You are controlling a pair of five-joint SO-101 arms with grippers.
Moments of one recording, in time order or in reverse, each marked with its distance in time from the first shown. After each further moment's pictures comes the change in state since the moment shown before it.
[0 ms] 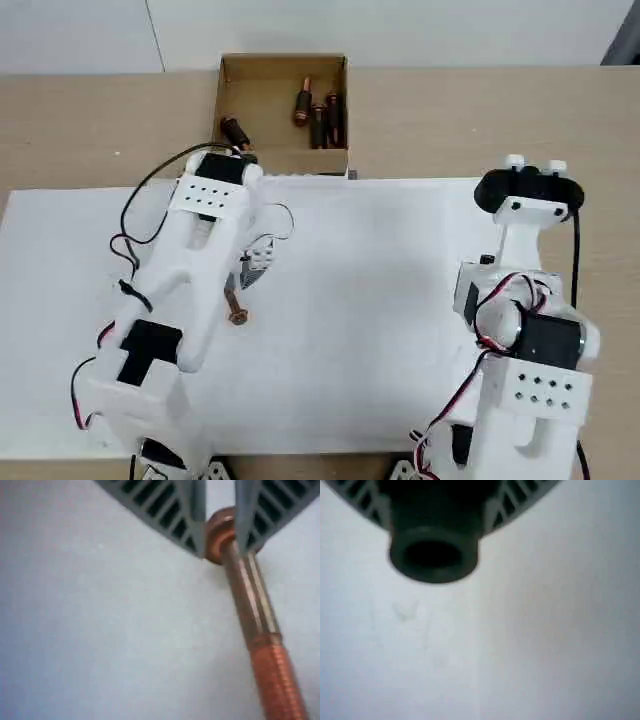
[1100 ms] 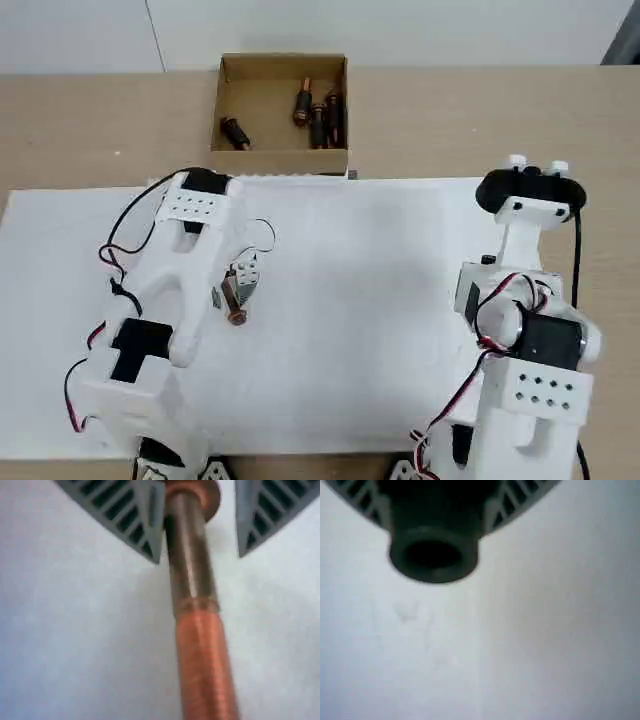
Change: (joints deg) left arm -3.3 0.2 10.6 -5.7 0.2; right arm 0.1 0.0 0.0 0.0 0.0
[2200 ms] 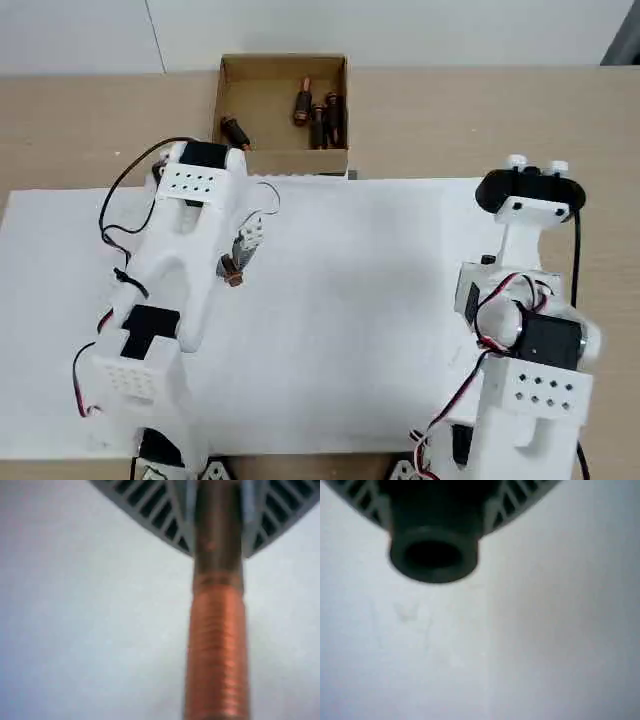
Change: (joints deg) left arm -0.2 6.2 -18.8 5.7 14.3; right arm 0.0 0.0 0.0 0.0 0.0
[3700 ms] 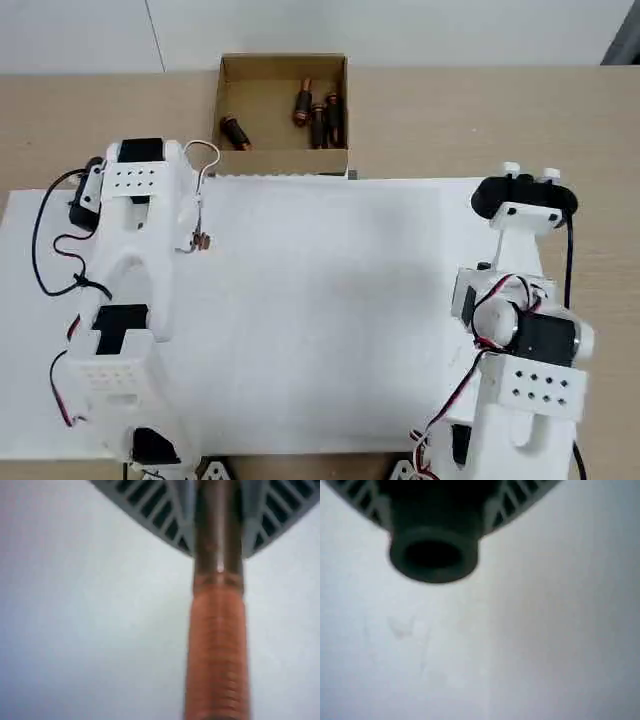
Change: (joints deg) left arm -12.0 0.5 -0.9 -10.8 37.4; right arm -0.1 0.0 3.5 -1.4 0.0
